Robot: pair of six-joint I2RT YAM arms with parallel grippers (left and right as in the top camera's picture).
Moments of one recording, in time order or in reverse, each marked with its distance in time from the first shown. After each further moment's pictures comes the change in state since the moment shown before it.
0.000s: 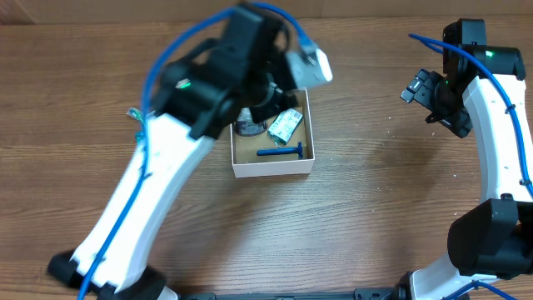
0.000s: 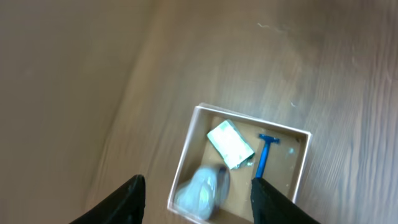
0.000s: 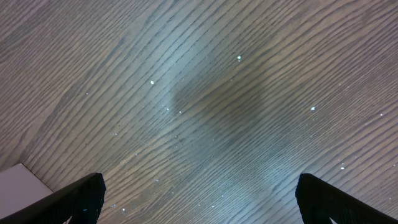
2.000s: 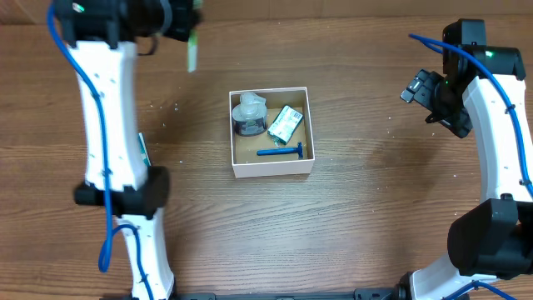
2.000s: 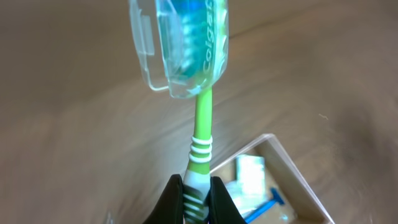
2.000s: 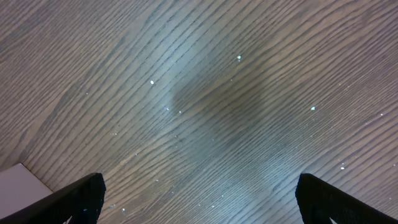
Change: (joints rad) left arm 0.439 0.539 0.900 -0.359 0.301 -0.460; right arm 0.000 0.000 -0.001 0.001 0.000 0.000
